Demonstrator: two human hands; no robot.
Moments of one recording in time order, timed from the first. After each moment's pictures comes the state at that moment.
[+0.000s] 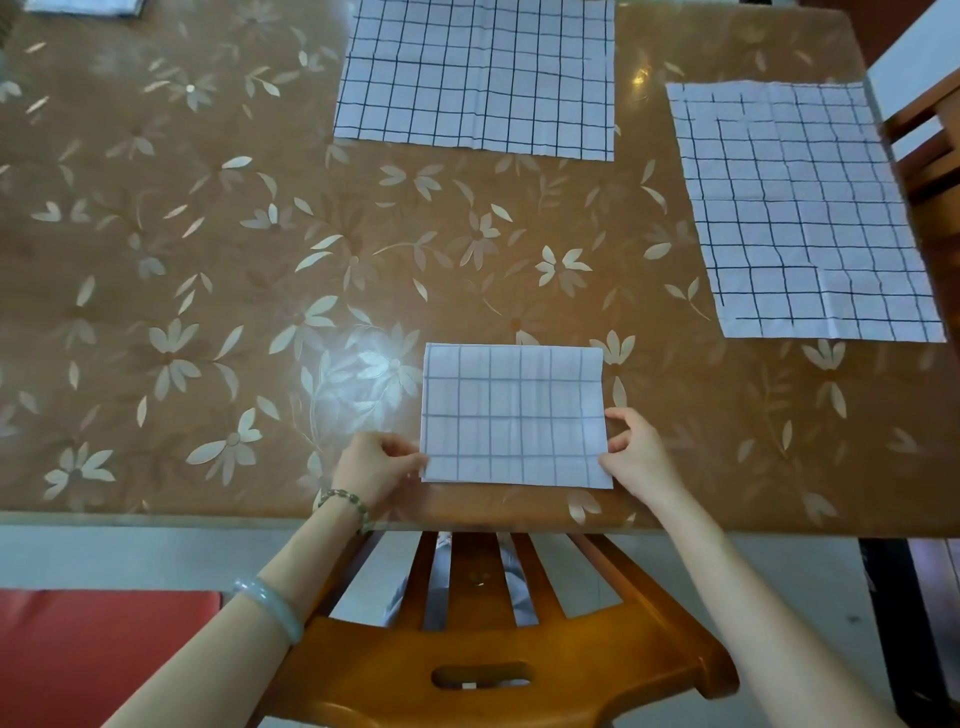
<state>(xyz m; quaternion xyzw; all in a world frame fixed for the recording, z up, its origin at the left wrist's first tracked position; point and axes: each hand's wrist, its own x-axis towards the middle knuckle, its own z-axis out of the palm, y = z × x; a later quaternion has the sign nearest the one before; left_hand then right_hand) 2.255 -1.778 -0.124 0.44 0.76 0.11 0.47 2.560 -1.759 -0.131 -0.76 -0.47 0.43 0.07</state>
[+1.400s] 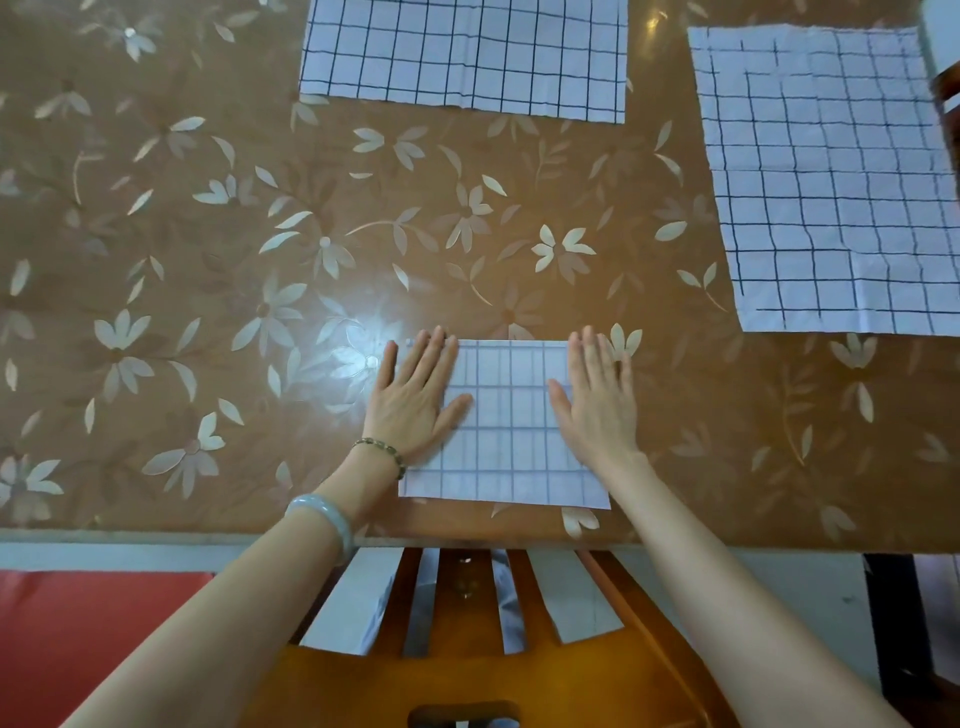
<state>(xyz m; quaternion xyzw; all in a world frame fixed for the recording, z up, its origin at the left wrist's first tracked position) 2.291 -1.710 -0.197 0.78 0.61 -0.05 0.13 2.536 -1.704 -0.197 -0.67 -0.74 0.12 -0.06</state>
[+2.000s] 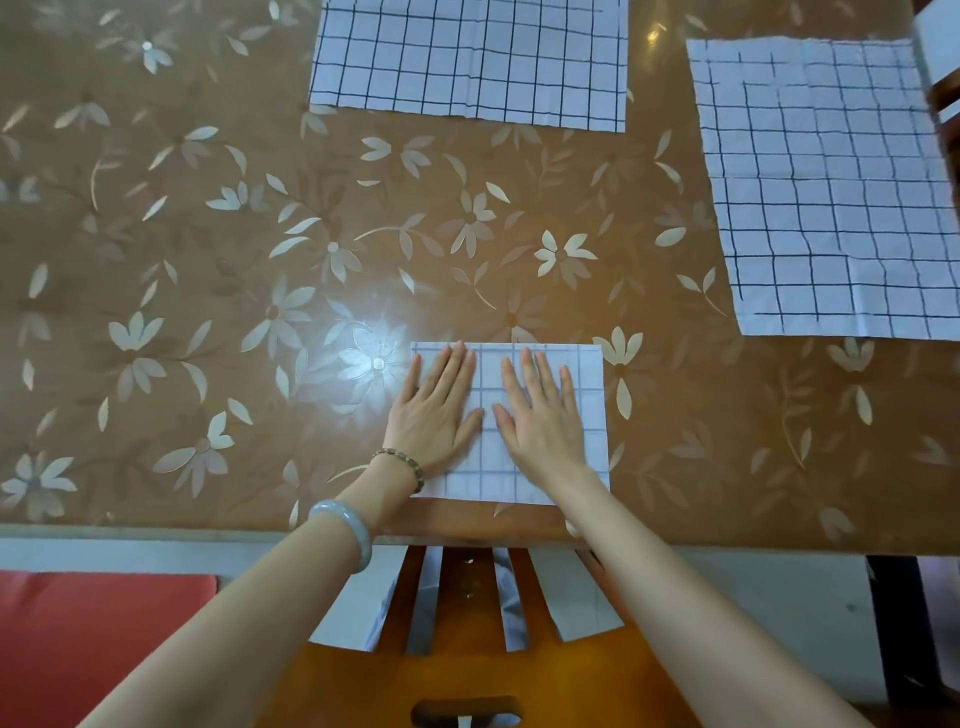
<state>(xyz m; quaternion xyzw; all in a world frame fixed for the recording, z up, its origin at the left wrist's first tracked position) 2.306 -1.721 -0.196 0.79 0.59 -0.05 0.13 2.481 -1.724 -0.197 -0.60 -0.79 0.14 -0.03</state>
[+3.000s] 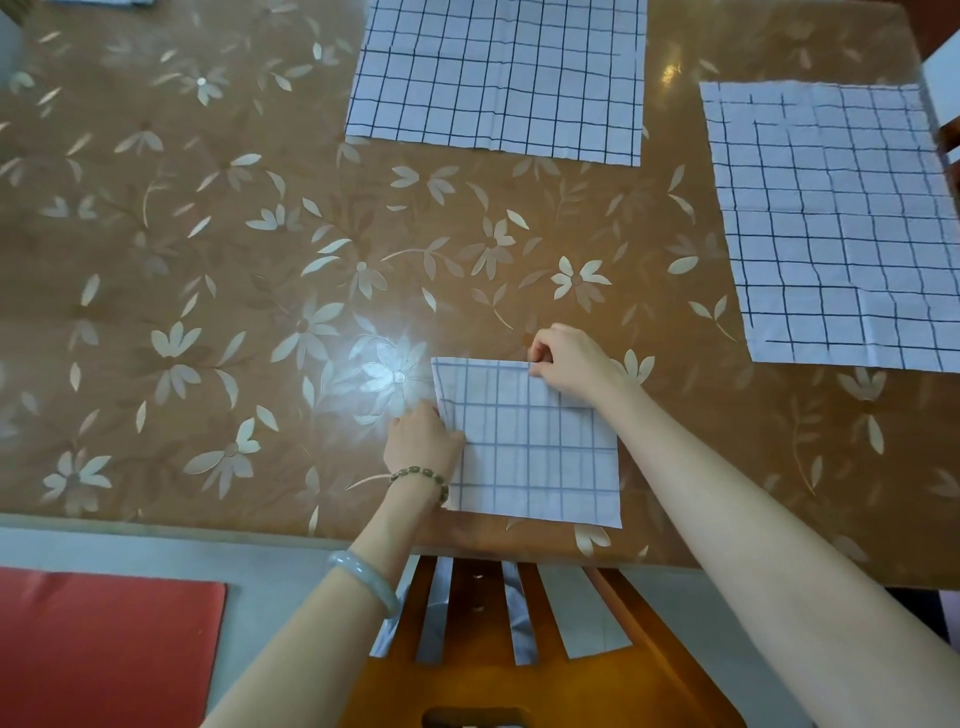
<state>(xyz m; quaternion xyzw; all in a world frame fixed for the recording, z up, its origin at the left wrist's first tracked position) 2.309 -1.724 -0.155 0.45 0.82 0.04 0.34 2.497 -1.612 -0.158 -0.58 -0.75 0.33 0.00</state>
